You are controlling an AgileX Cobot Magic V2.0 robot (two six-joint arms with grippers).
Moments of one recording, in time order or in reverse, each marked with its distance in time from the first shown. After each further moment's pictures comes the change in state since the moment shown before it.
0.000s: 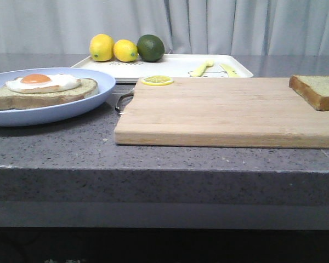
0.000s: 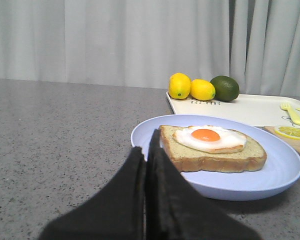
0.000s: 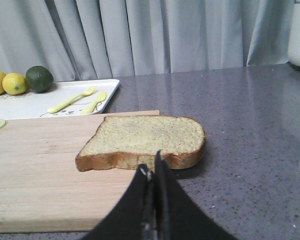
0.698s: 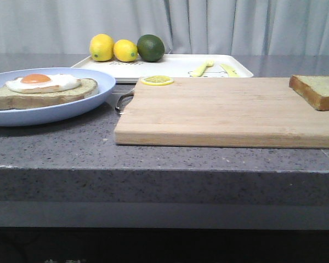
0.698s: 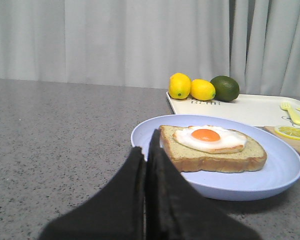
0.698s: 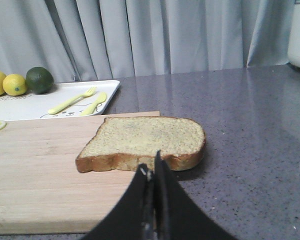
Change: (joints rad) left arm 0.000 0.000 0.000 0.000 0.000 0.000; right arm 0.000 0.000 0.000 0.000 -0.007 0.000
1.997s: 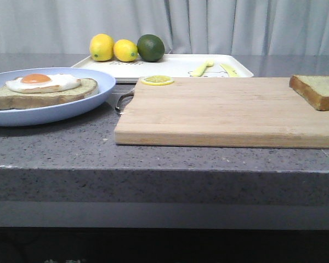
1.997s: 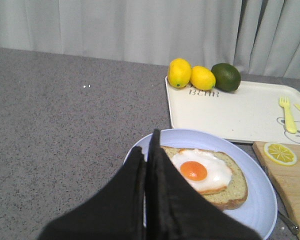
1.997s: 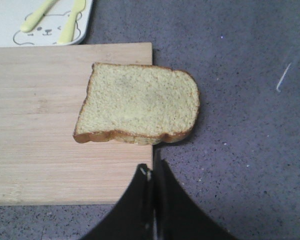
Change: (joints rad) left arm 0.002 0.562 -0.704 -0.052 0.455 0.000; right arm 0.000 0.662 -0.755 -0.026 0.715 0.000
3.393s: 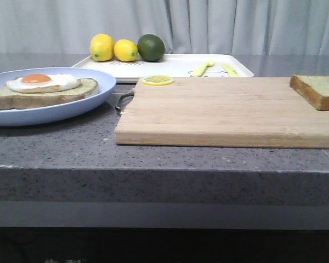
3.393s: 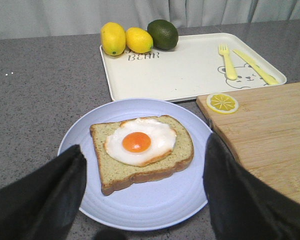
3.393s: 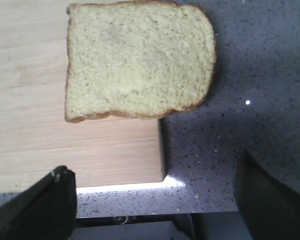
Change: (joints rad) left arm -0.269 0.086 0.000 0.082 -0.004 0.000; right arm -0.222 0.501 -0.423 0.239 0.416 -0.147
